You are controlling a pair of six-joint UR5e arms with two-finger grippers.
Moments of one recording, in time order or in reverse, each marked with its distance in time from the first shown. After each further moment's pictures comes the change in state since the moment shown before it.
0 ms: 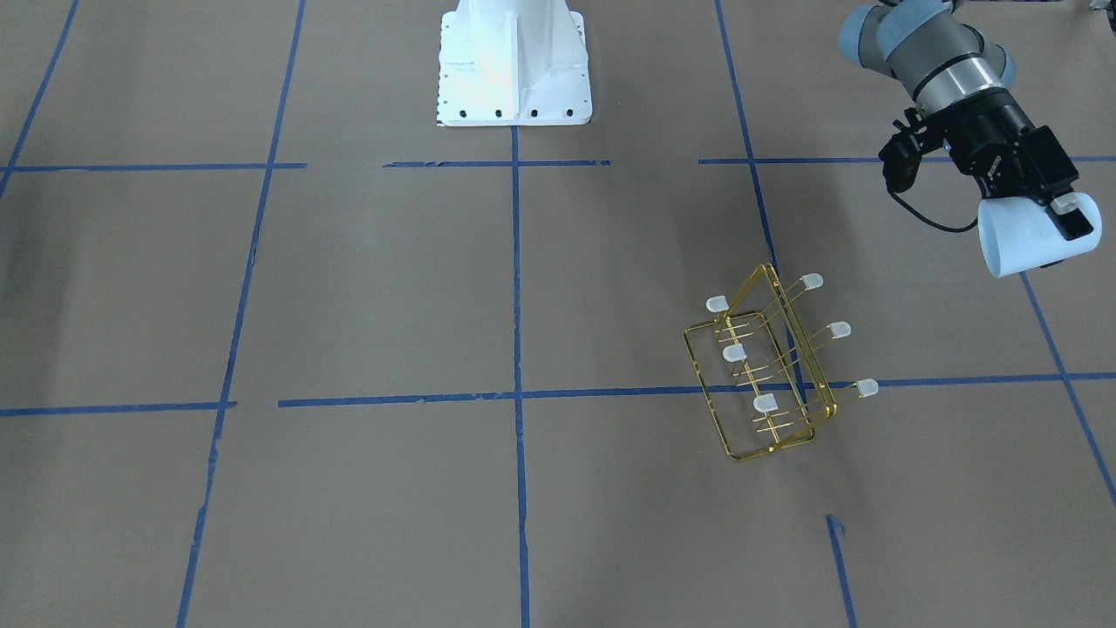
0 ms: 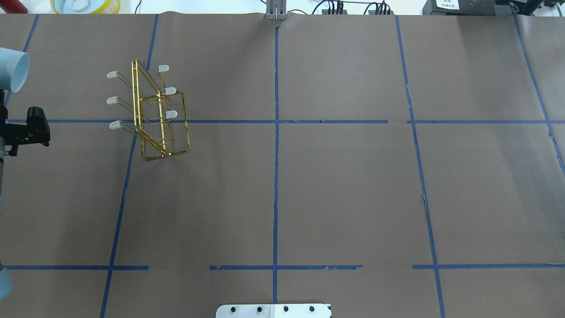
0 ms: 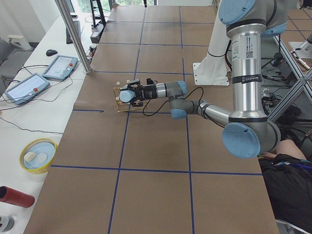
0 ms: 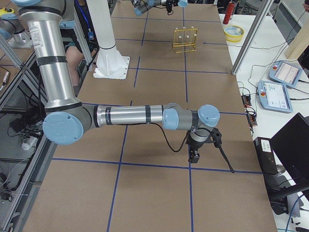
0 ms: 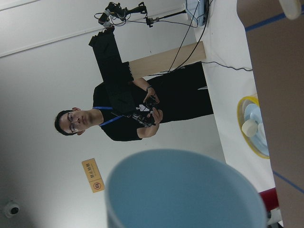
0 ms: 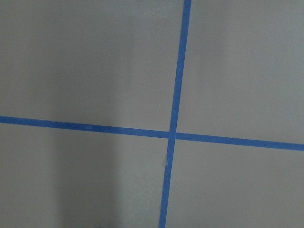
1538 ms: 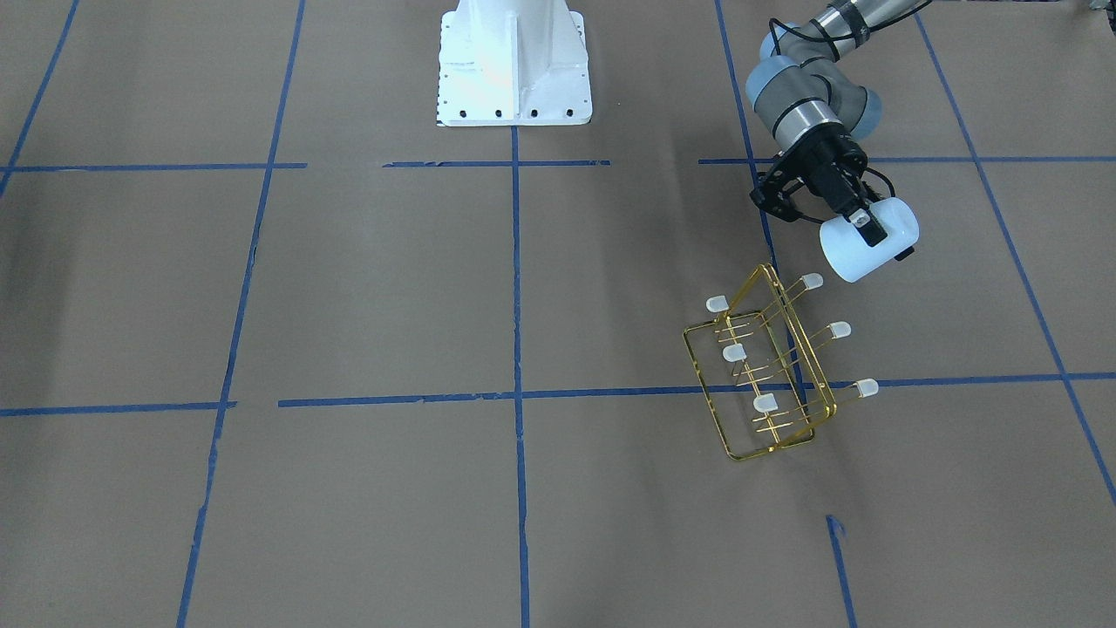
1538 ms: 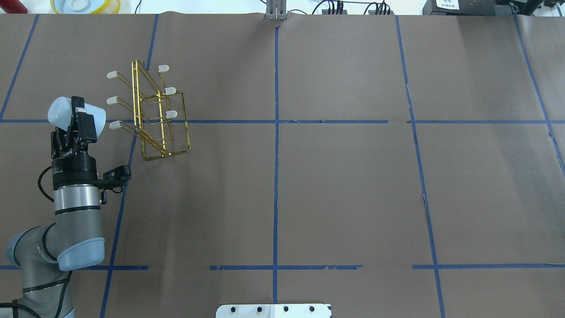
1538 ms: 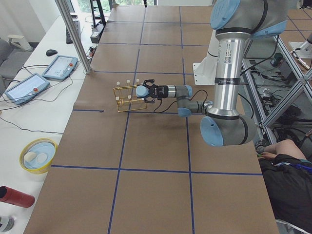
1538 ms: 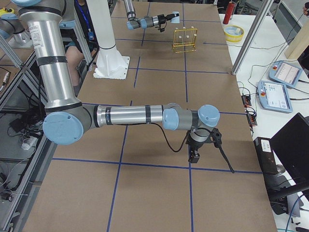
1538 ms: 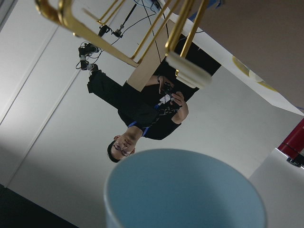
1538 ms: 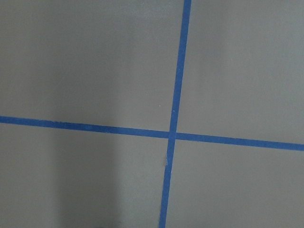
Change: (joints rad) left arm 0.280 -0.200 0.236 0.083 0.382 0.291; right arm 0.000 0.000 0.000 0.000 0.000 0.000
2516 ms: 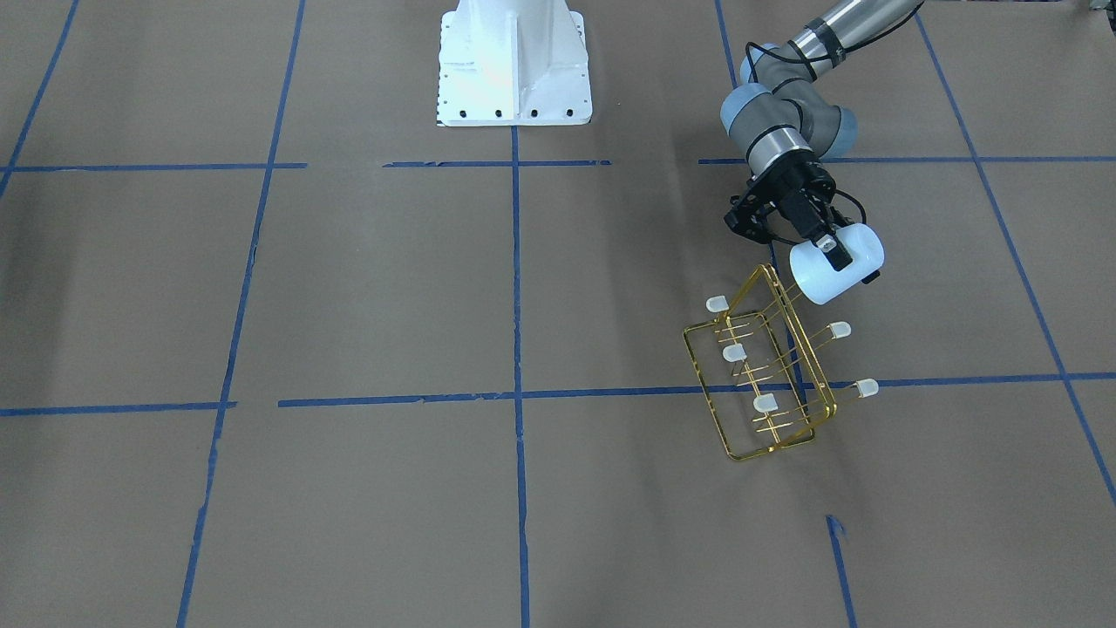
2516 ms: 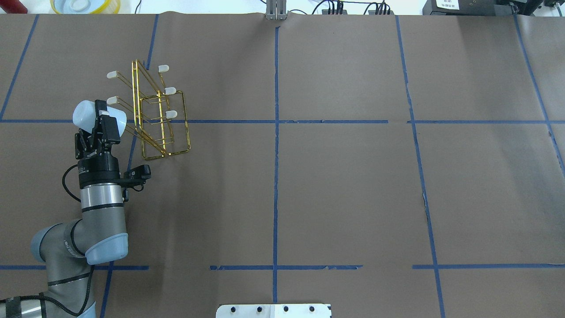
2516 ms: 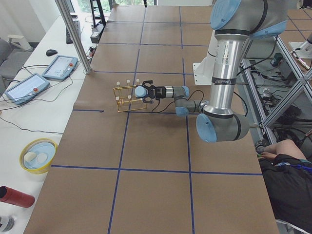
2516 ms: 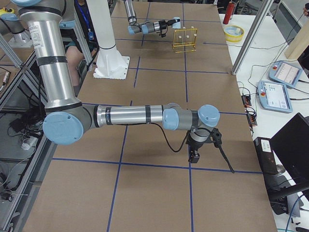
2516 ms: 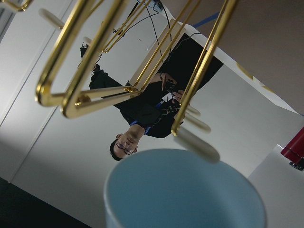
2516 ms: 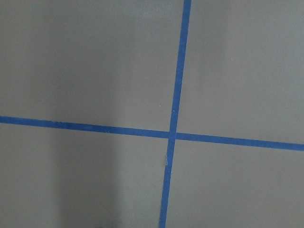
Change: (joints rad) left arm 0.001 -0.089 0.103 0.077 0.008 -0.102; right arm 0.000 0.000 0.000 0.000 0.000 0.000
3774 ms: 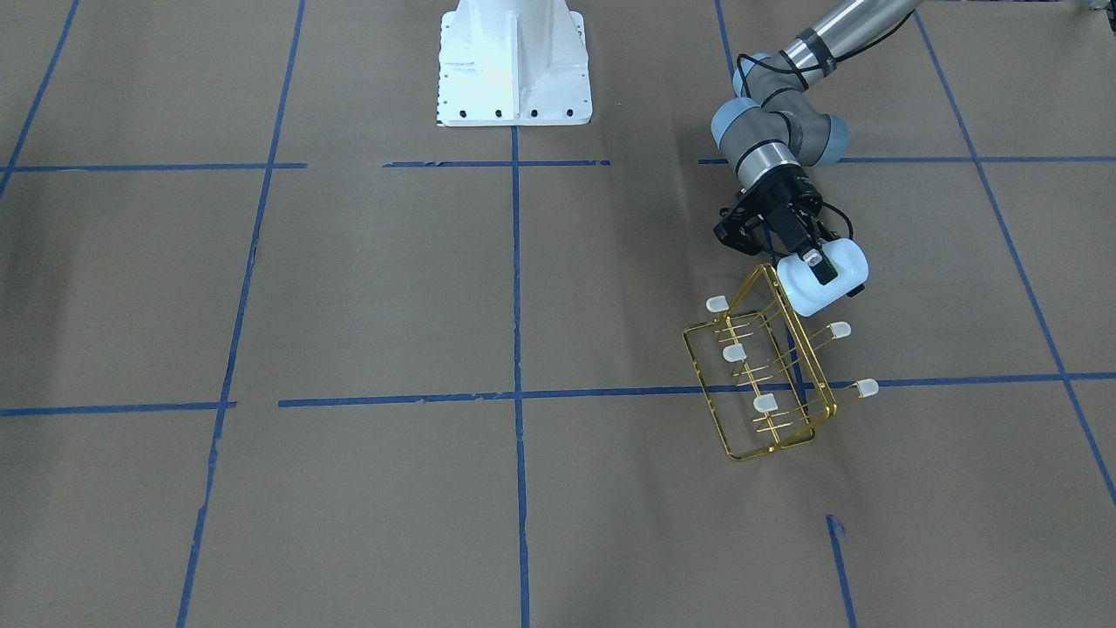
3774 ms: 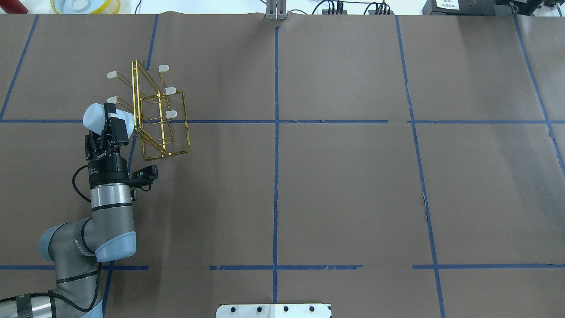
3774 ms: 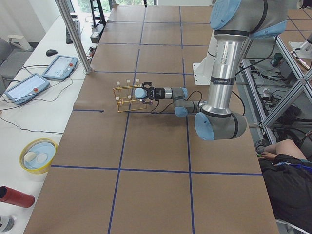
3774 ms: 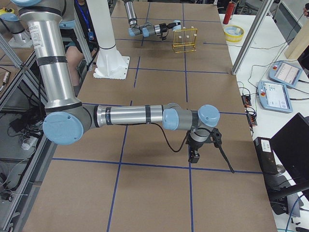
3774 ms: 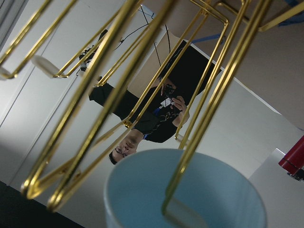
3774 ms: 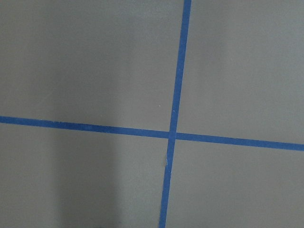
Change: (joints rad) left arm 0.001 -0.029 0.050 0.028 -0.006 -0.067; right arm 0.000 0.000 0.000 0.000 0.000 0.000
